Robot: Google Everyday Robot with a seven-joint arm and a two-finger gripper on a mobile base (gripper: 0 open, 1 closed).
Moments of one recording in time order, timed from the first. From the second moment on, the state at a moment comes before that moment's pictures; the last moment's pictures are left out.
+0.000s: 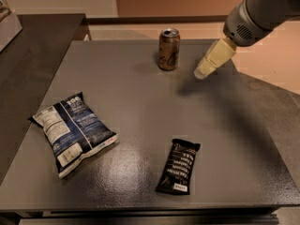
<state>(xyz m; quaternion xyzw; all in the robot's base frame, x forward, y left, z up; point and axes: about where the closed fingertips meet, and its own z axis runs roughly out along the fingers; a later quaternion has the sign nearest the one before) 0.592 -0.177 0.945 -0.47 0.83 0.03 0.30</state>
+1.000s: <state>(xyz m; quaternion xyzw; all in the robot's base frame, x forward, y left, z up) 0.666 -0.140 0.919 -0.42 0.85 0.08 0.31</state>
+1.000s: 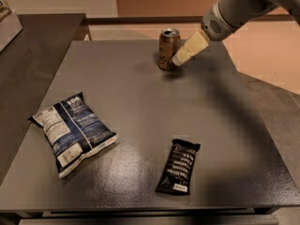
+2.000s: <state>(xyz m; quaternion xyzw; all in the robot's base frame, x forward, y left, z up) 0.697 -0.097 0.913 -0.39 0.85 0.12 0.34</state>
